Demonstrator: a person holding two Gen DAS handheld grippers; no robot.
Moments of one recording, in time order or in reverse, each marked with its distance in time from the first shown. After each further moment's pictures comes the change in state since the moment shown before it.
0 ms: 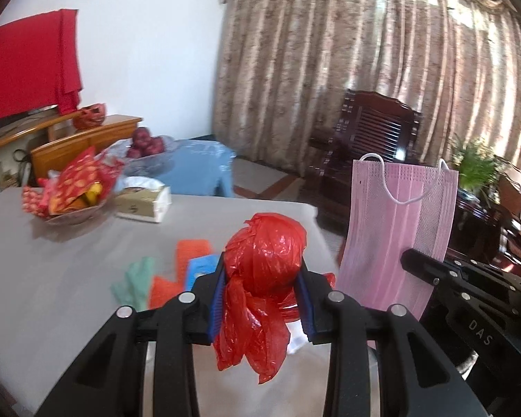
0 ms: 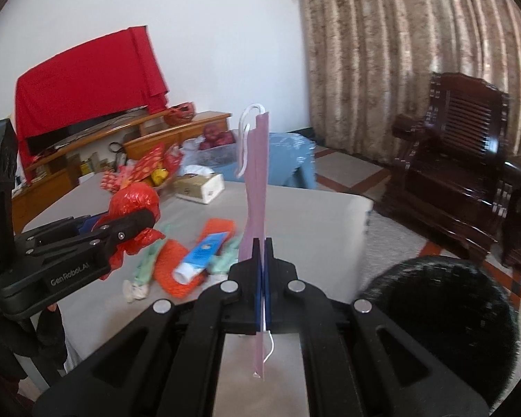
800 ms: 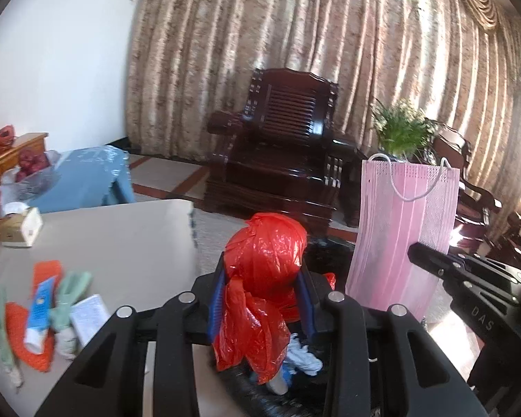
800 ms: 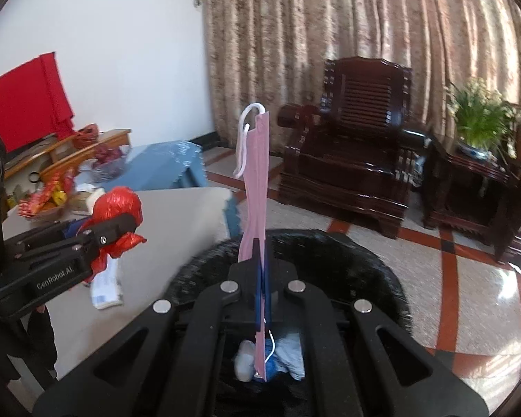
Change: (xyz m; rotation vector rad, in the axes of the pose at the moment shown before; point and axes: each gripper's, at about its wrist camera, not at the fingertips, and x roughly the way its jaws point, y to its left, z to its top) left arm 0.072 -0.179 -0.008 0.159 0.051 -0.291; right arm -0.064 -0.175 -0.053 0.164 0.003 -0.342
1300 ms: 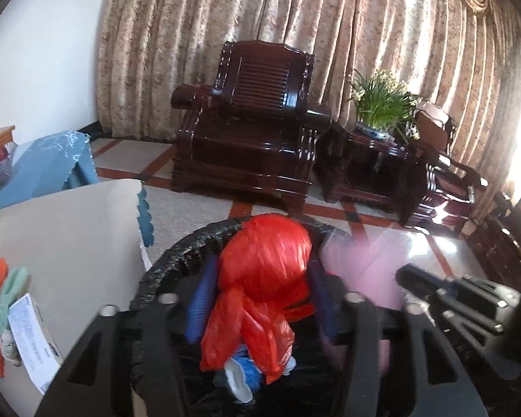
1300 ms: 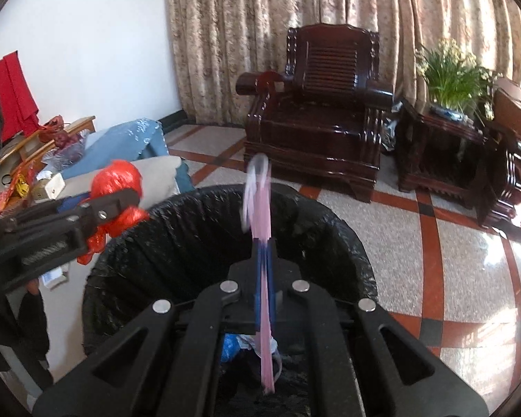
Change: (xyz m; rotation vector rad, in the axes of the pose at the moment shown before) left arm 0.066 -0.047 -0.008 0.026 0.094 -0.094; right arm 0.036 -0.052 -0.044 0.081 0.106 -0.090
